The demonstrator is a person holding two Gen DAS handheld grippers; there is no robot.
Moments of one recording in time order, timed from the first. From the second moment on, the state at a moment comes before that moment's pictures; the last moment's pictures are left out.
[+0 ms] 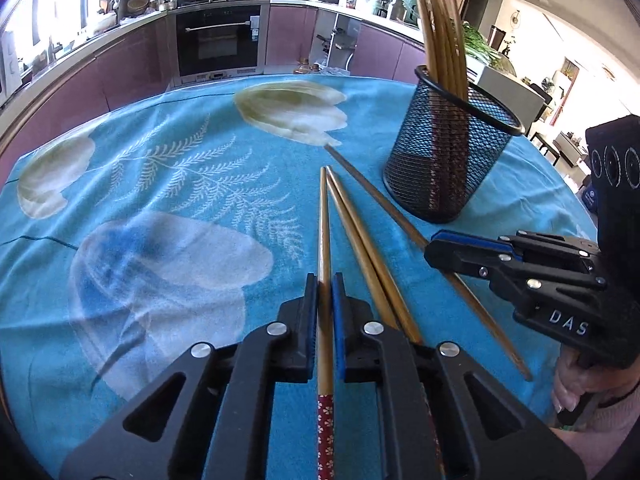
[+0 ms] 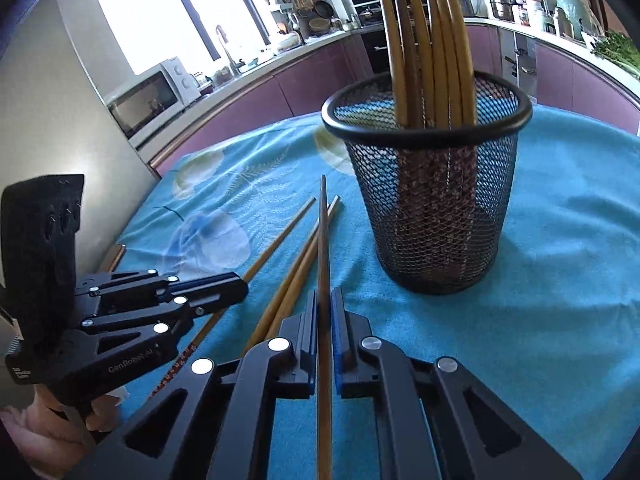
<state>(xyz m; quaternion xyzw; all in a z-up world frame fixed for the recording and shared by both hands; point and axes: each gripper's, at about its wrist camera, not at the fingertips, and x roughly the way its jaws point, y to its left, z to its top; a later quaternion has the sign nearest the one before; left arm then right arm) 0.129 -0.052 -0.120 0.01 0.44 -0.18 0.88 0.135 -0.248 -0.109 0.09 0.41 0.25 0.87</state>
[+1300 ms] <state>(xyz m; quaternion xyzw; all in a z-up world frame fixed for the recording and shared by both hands) 0.118 -0.061 -0.094 0.02 0.42 -0.22 0.88 0.114 -0.253 -0.080 0.06 0.37 0.28 0.88</state>
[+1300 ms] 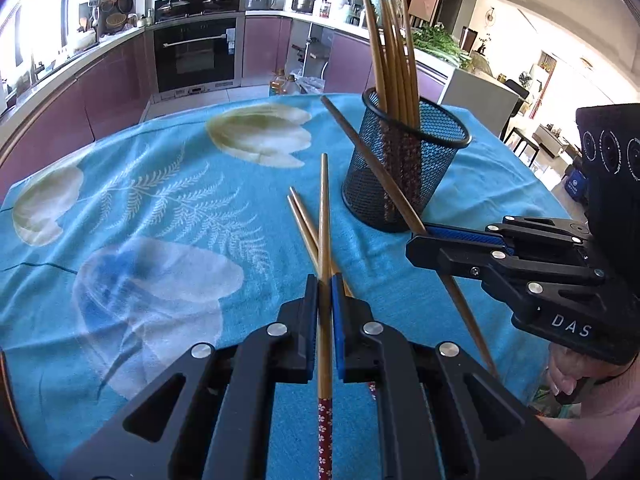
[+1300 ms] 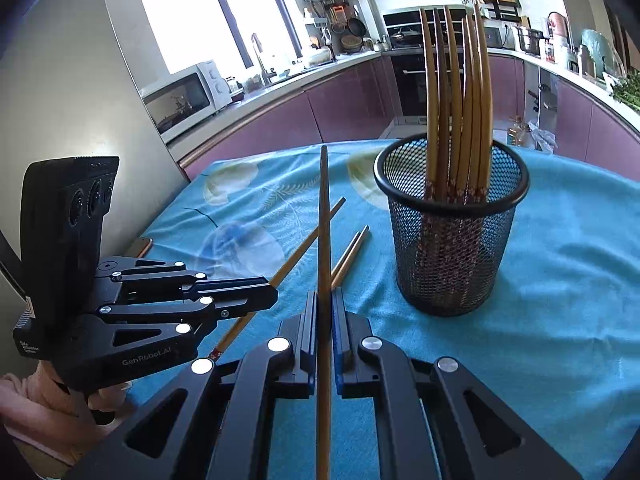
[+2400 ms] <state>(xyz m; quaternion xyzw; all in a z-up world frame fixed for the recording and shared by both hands) 0.099 -0.046 -0.023 -0.04 0.36 -0.30 0.88 0.100 -0.295 -0.035 0.09 0.29 0.27 0.91</state>
